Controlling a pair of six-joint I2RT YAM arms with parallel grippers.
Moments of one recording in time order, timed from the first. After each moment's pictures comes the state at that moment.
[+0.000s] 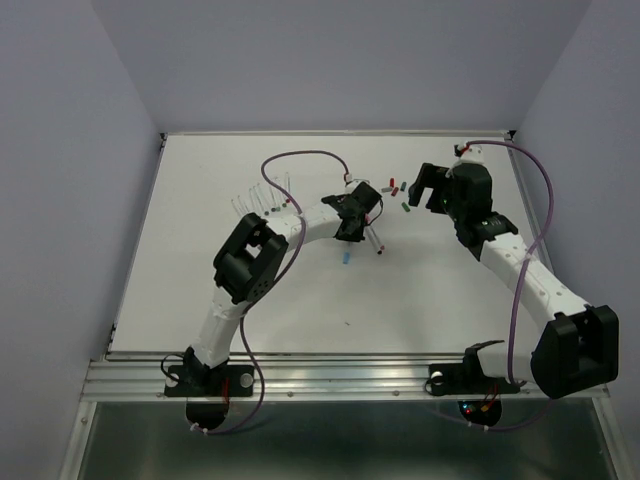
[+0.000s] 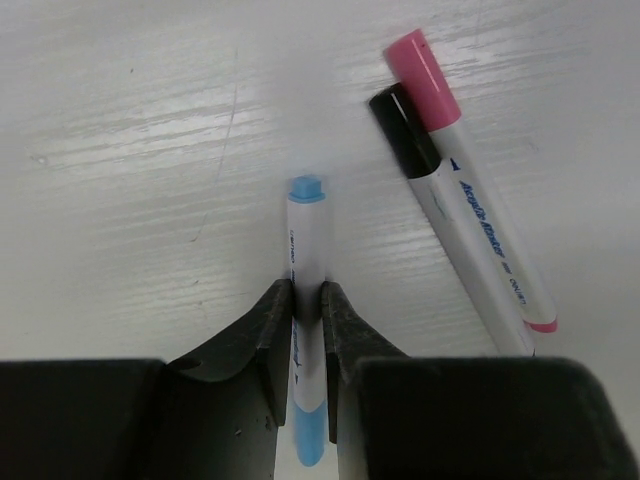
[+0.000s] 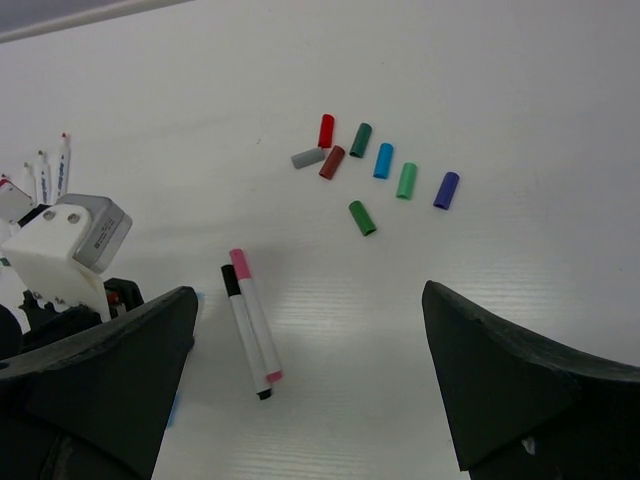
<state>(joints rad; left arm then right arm) -0.81 2.19 1.66 -0.50 -0.28 -0.55 0.24 1.26 0.95 -0.10 0.15 0.33</state>
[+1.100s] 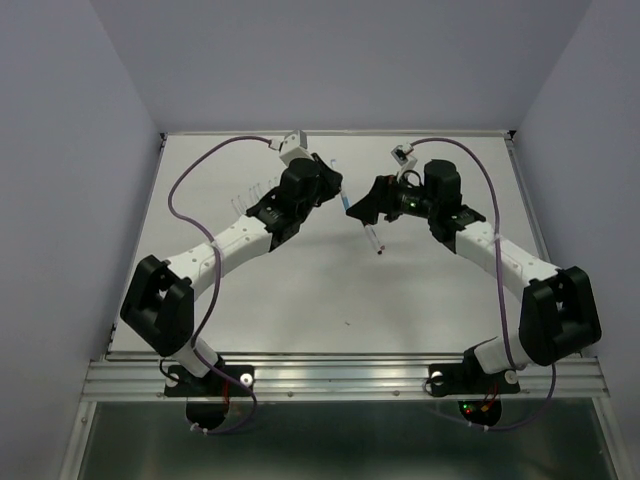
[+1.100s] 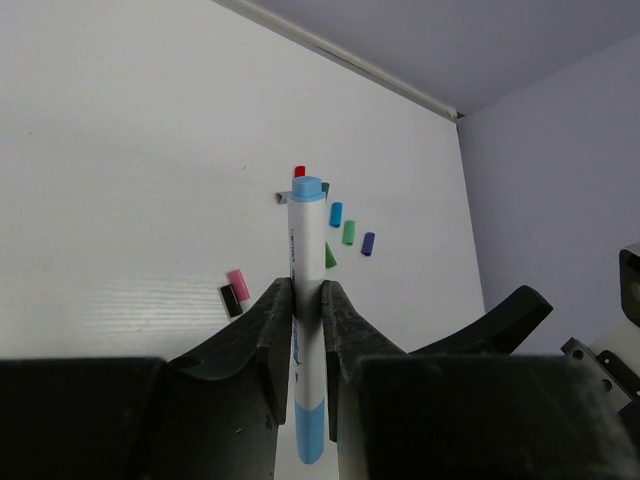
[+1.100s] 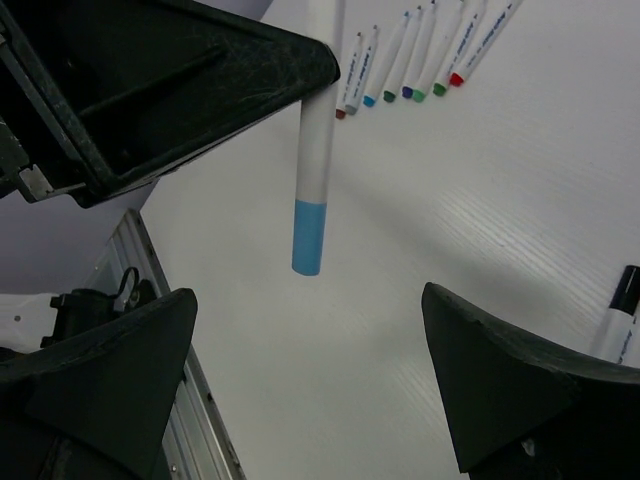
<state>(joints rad) -0.70 1.56 1.20 0.07 -0.29 -0.84 0.35 1.43 0.97 0.15 -0.68 0.47</state>
